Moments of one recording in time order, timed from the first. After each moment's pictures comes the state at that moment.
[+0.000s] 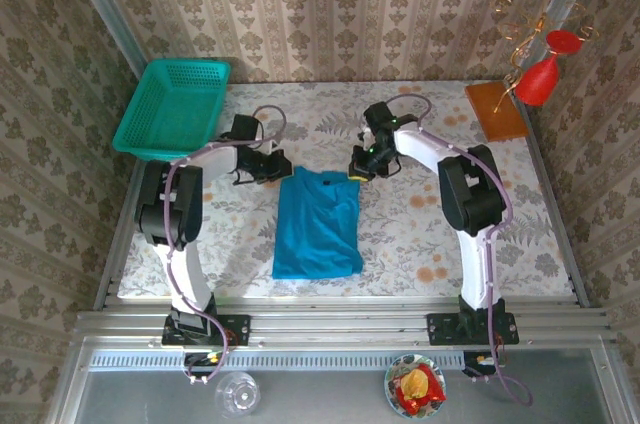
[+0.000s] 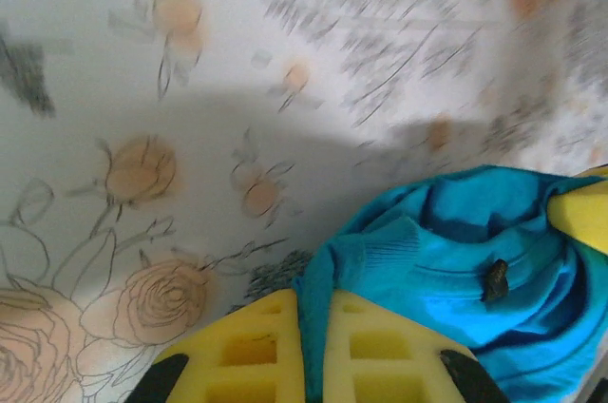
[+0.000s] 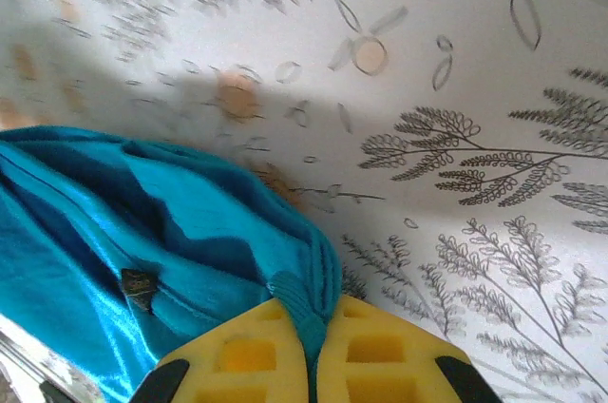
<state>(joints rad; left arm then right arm) -0.27 1.91 1.25 -0.41 0.62 -0.36 0.35 2.11 1.63 -0.78 -0.45 0.51</state>
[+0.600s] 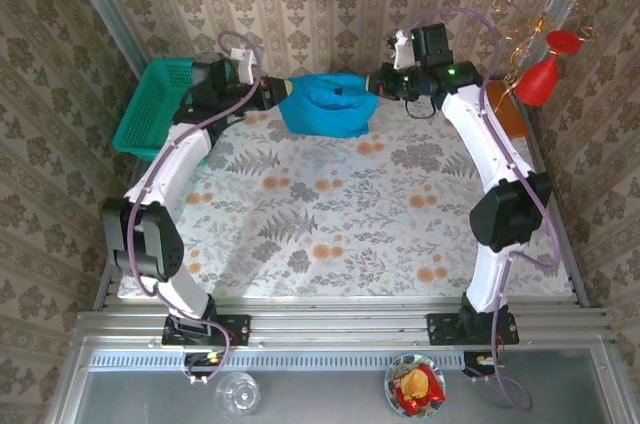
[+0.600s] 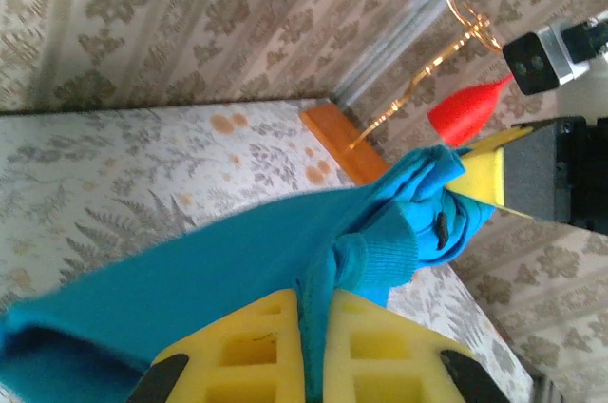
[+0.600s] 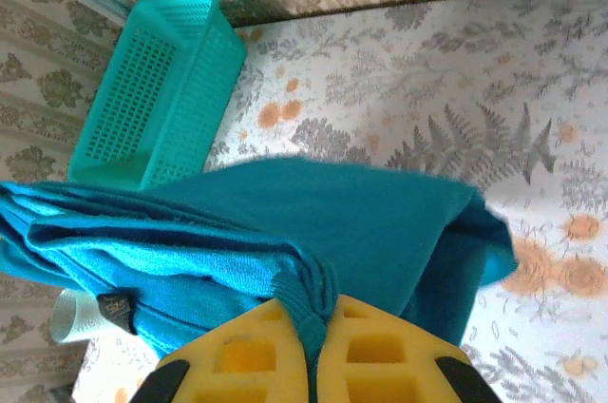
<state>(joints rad) -0.25 1.64 1.45 -0.15 0.76 -0.41 0.23 1.88 1.97 -0.80 -0.45 0.38</state>
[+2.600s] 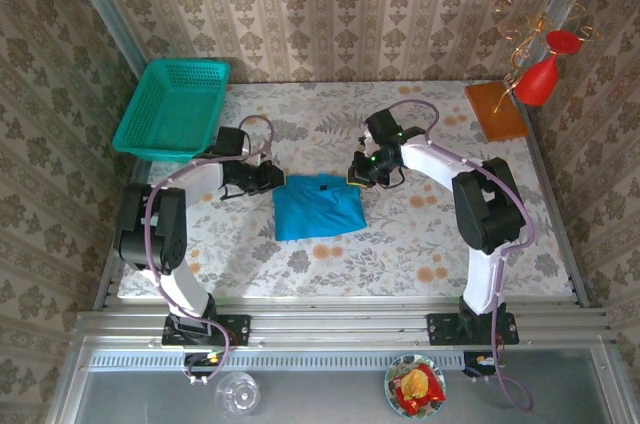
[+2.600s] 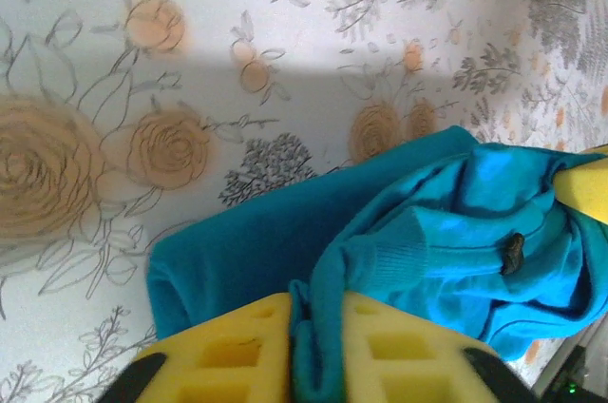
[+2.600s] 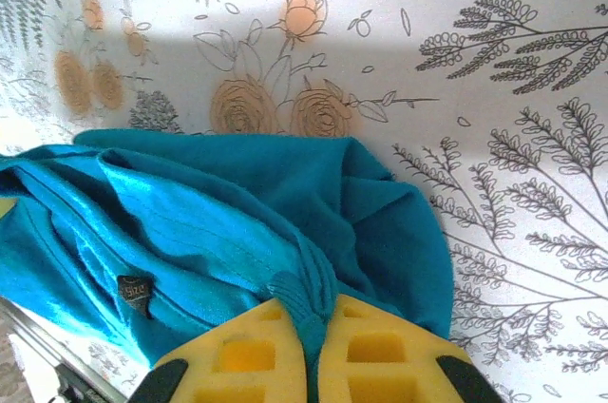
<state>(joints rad) -0.24 1.72 1.02 -0.39 0.65 -0.36 0.40 1.94 1.40 -0.64 -0.44 0.58</state>
